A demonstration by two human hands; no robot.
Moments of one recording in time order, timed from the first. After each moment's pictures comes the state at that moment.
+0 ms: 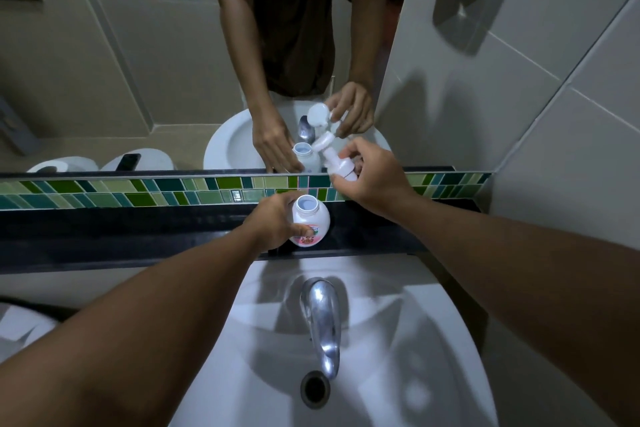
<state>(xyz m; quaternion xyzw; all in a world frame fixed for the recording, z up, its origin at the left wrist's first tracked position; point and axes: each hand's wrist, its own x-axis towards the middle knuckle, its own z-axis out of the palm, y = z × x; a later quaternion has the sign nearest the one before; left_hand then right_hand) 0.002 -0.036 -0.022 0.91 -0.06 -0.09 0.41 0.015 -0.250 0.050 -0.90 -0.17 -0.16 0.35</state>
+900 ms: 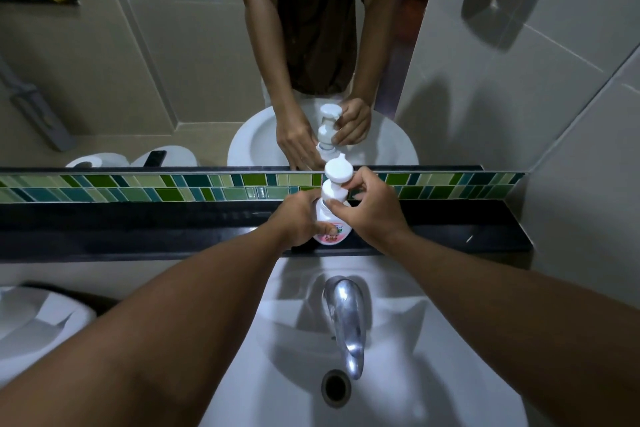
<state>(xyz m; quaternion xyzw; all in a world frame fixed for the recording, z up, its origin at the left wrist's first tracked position) 0.002 -0.035 -0.023 0.91 -0.06 -0.08 0.40 -0.009 -0.208 -0.010 -0.86 -0.11 -0.15 0.47</state>
